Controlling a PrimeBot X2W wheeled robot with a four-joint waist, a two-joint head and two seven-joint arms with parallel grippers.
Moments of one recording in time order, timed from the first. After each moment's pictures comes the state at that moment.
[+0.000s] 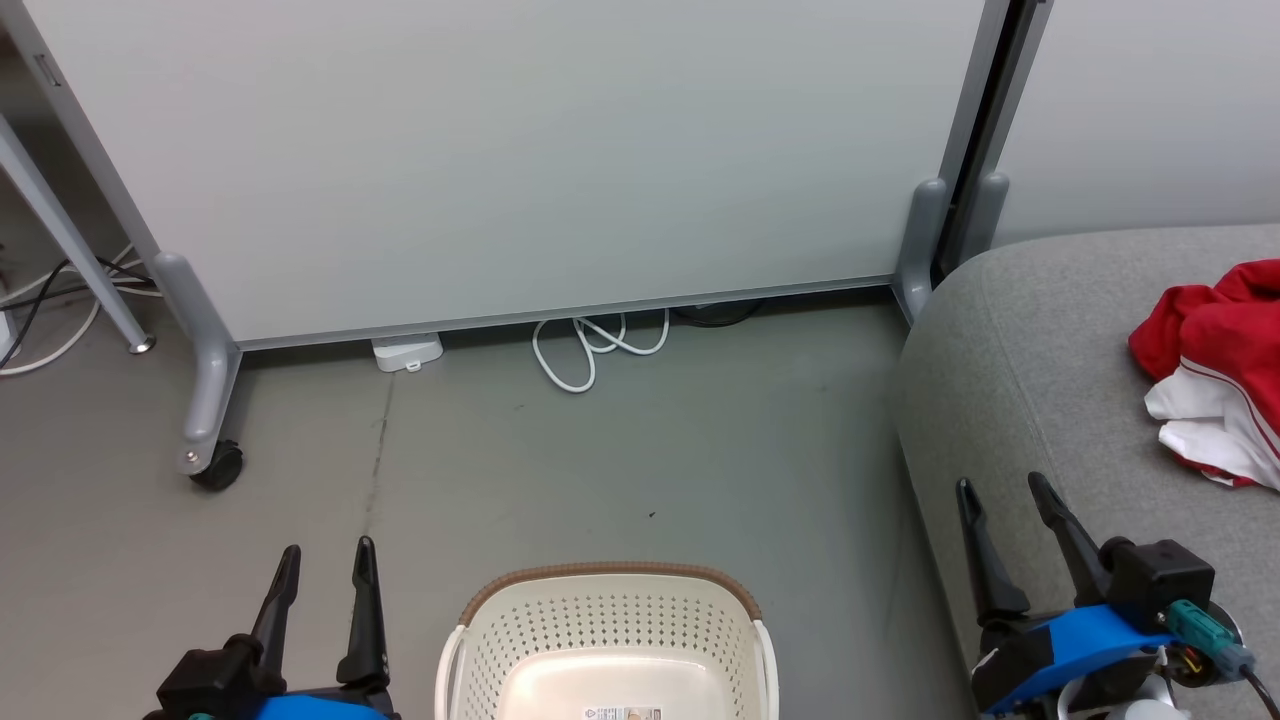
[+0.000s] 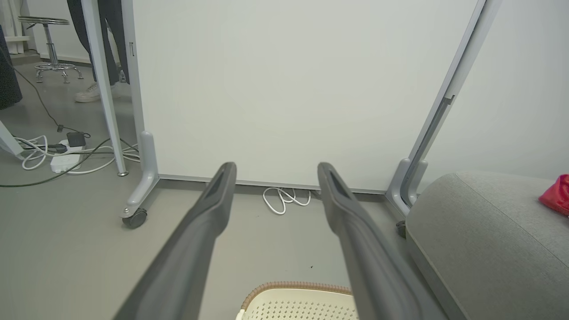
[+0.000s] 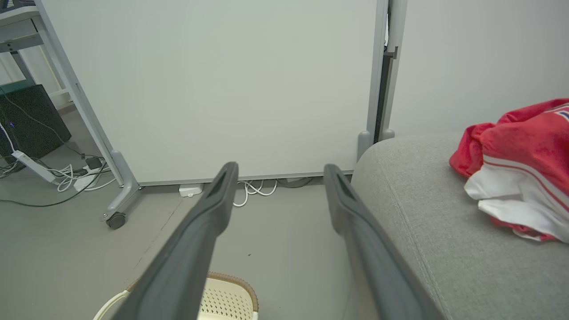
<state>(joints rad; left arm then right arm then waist) 0.04 0.08 -0.02 0.28 -0.26 -0.13 -0.26 -0.07 -0.05 -0.03 0.25 0.14 0.13 -0.15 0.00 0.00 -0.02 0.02</state>
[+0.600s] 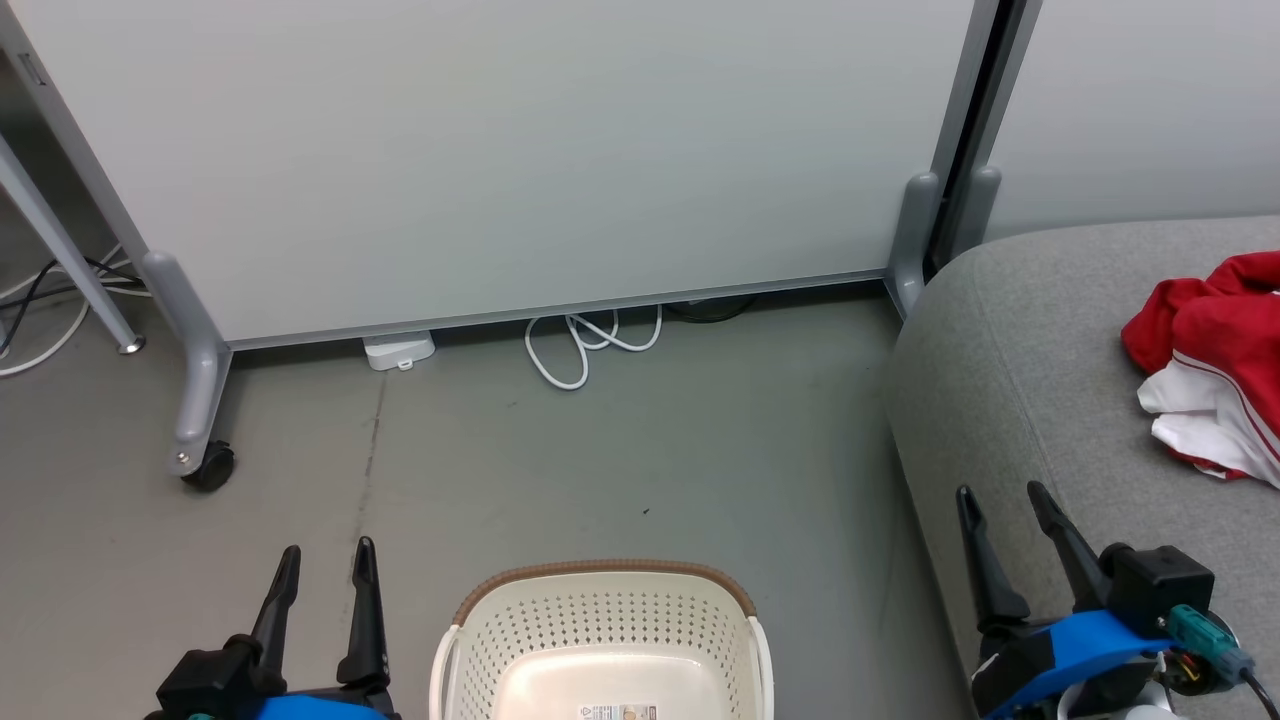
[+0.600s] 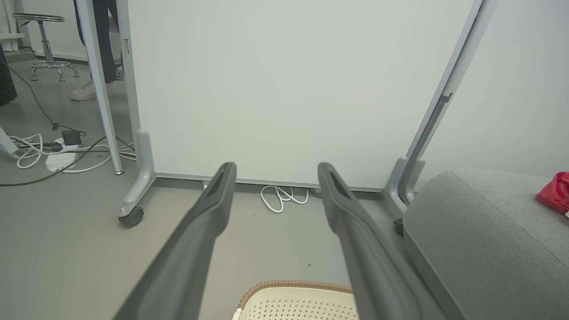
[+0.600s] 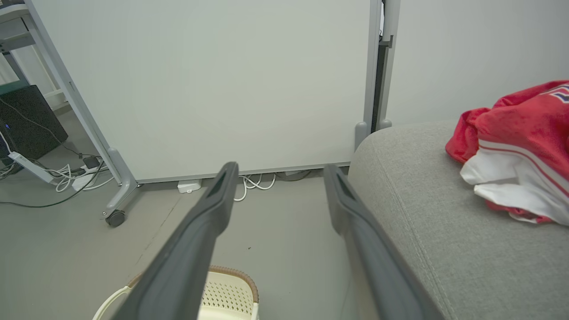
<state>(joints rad) 0.04 0.08 -0.02 0.28 -0.27 -0.13 -0.26 -0.07 -0.05 -0.03 0.26 0.16 0.13 -0.15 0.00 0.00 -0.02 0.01</state>
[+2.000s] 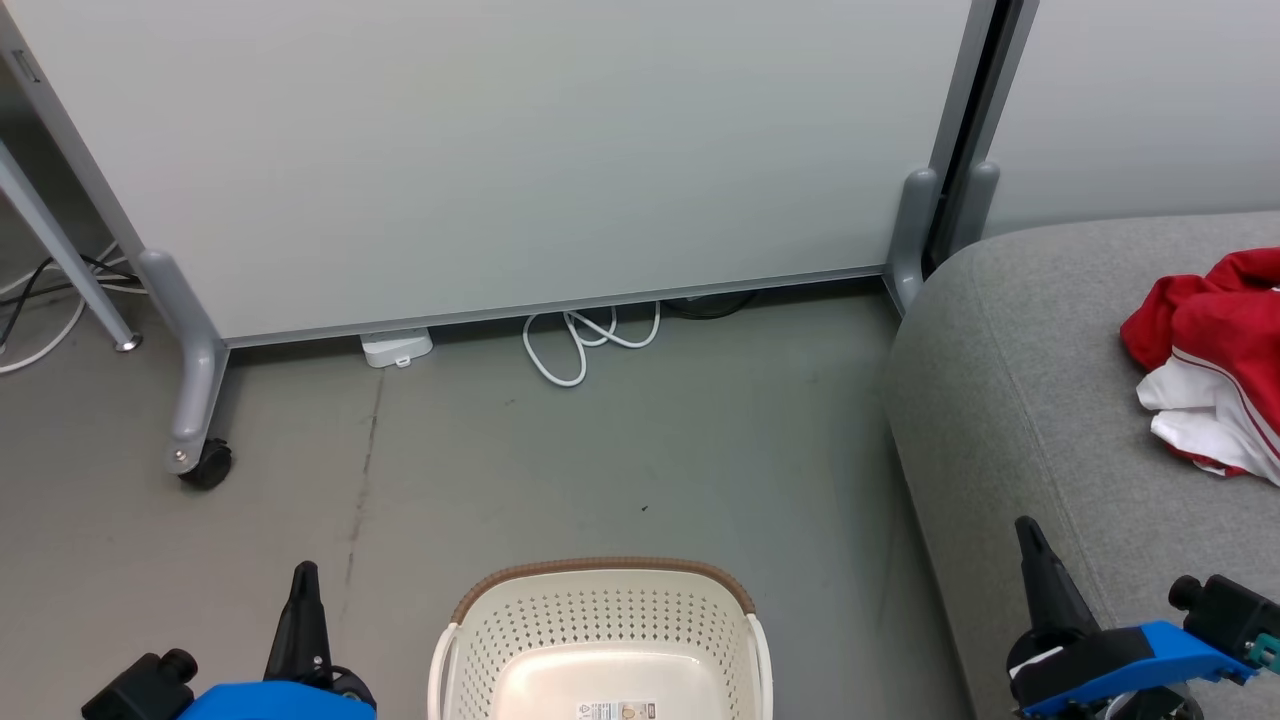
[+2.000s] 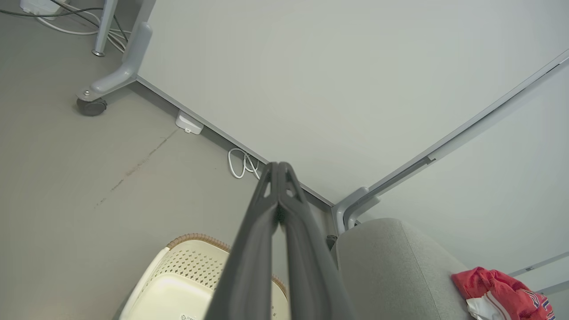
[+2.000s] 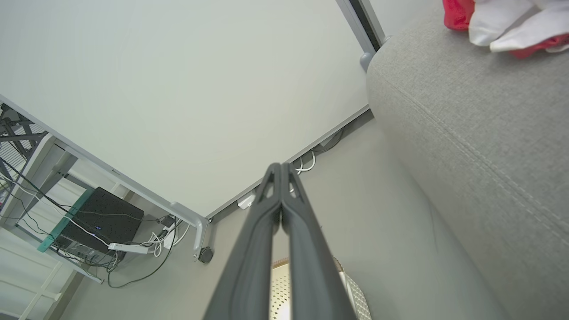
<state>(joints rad) 0.03 0.06 0.02 0.31 -0.77 -0.13 -0.12 -0.04 -0.05 -0.06 0.30 0.70 0.13 -0.05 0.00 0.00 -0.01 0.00</state>
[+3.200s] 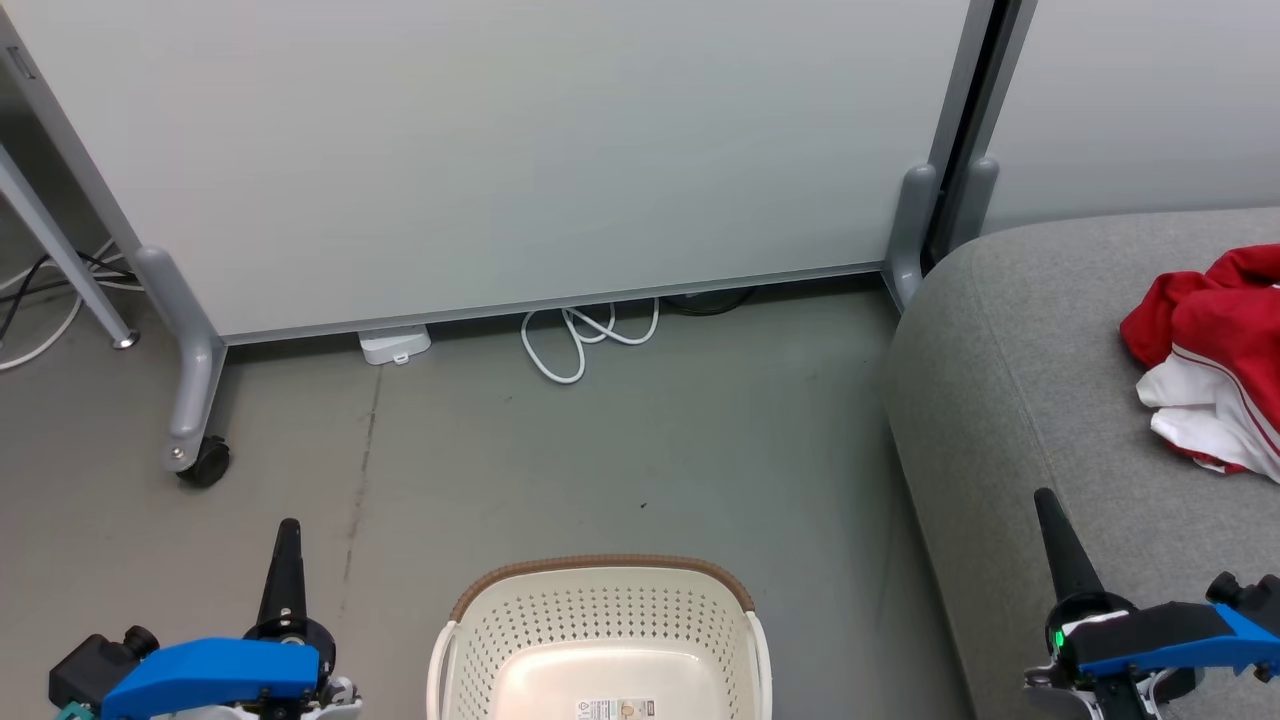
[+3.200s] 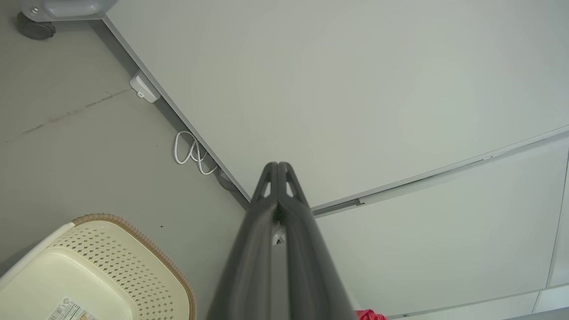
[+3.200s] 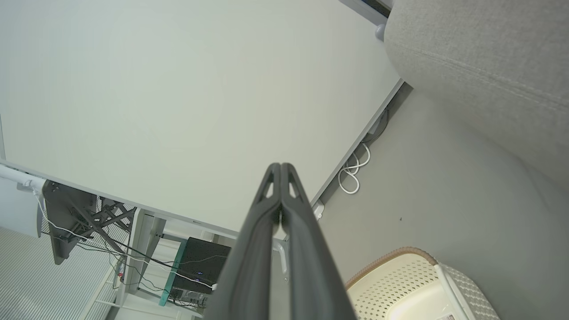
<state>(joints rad) -0.04 0.06 0.07 0.28 -1.17 -0.13 -0.01 -0.07 -0.05 -0.08 0.28 1.14 0.13 0.03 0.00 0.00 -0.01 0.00</state>
